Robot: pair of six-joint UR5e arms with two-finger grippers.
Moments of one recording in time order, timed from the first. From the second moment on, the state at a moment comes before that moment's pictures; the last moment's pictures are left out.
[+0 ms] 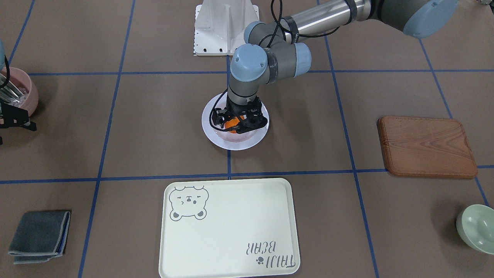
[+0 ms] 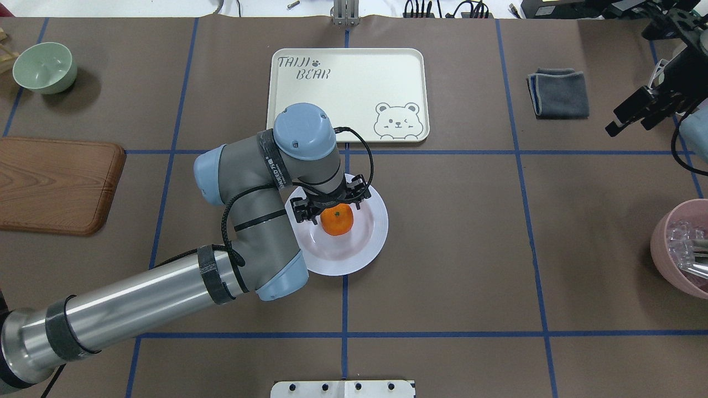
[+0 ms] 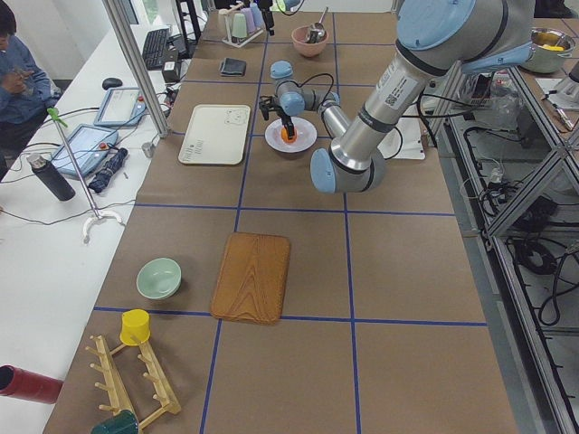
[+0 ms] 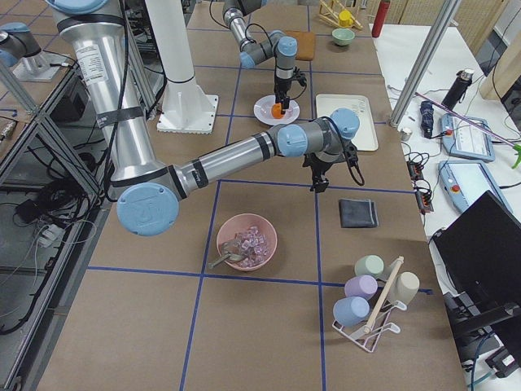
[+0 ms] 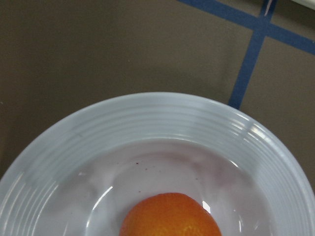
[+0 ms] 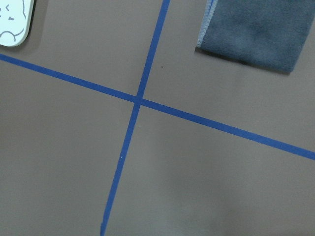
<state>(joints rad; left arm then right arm) -0.52 -2.42 -1.39 -1.73 -2.00 -1.55 1.22 -1.30 1.72 -1.72 2.51 0.15</state>
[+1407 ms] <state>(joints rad) -0.80 -2.08 -1.78 -1.73 -2.07 -1.34 0.65 -1.25 1.53 -0.48 2.10 1.58</state>
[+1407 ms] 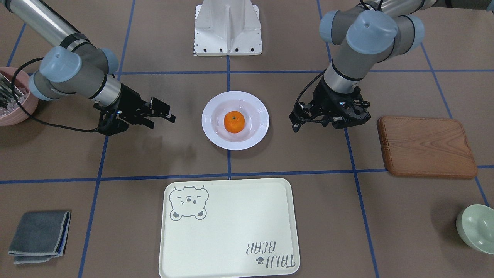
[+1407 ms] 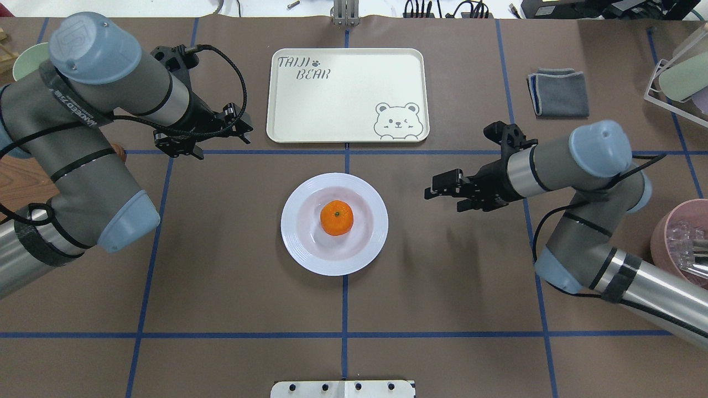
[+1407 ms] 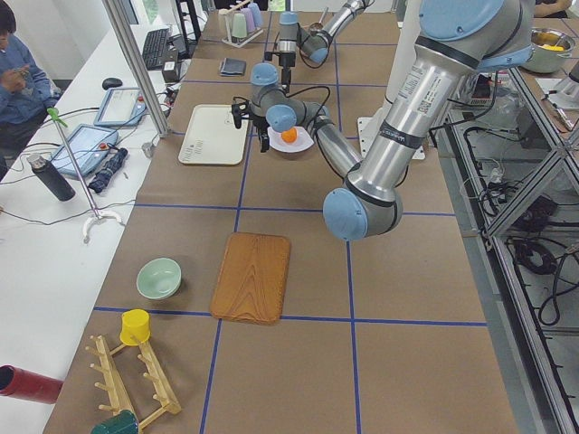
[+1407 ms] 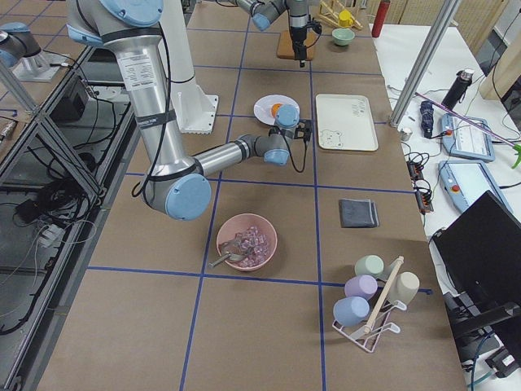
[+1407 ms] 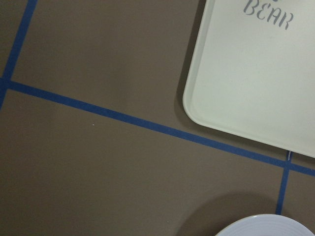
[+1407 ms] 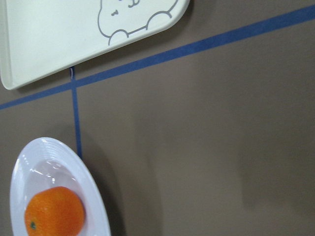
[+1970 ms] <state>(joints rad) -0.82 -2.07 -1.78 -1.73 -2.08 -1.33 0.43 -1.21 1.51 -0.25 1.67 1.86</state>
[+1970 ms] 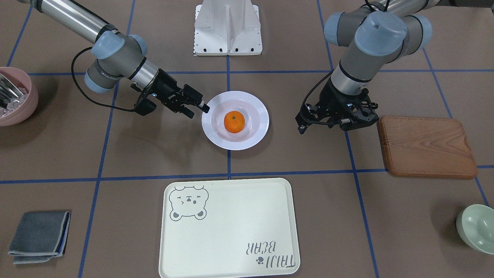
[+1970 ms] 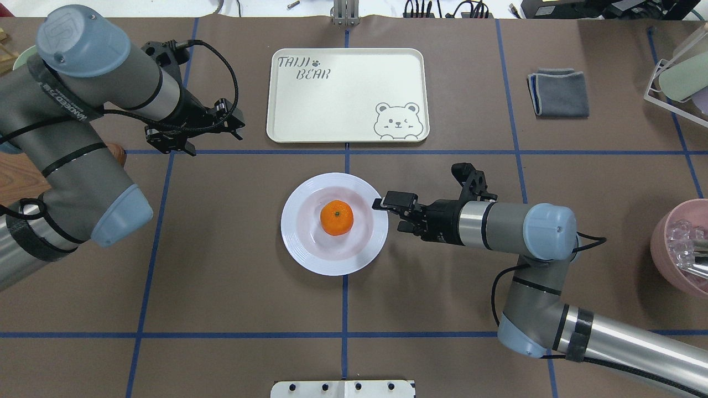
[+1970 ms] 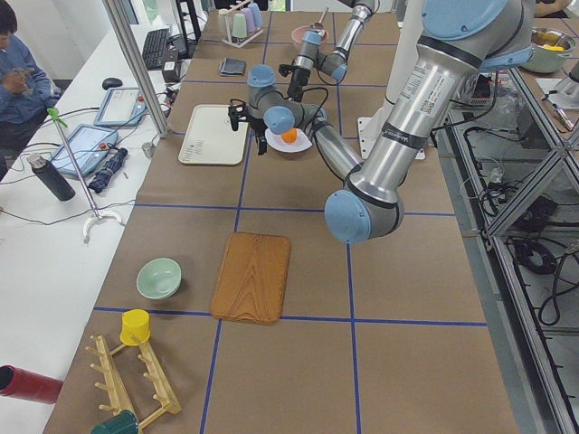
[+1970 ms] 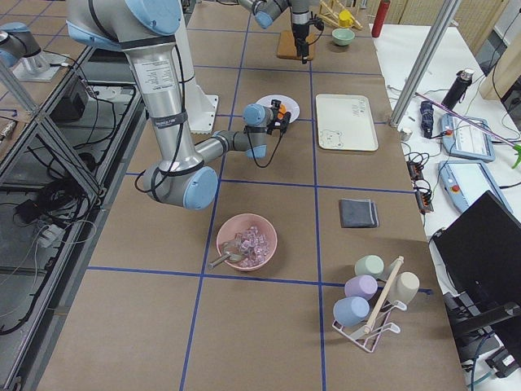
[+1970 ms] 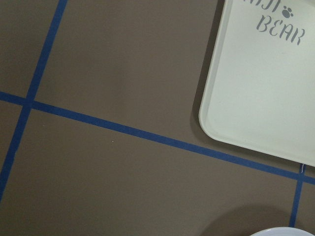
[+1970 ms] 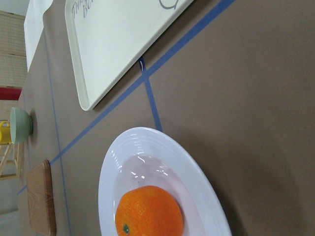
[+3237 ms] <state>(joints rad) -0.82 -2.07 -1.79 -1.72 -2.08 -1.33 0.36 -1.17 1.44 -0.23 1.53 1.94</state>
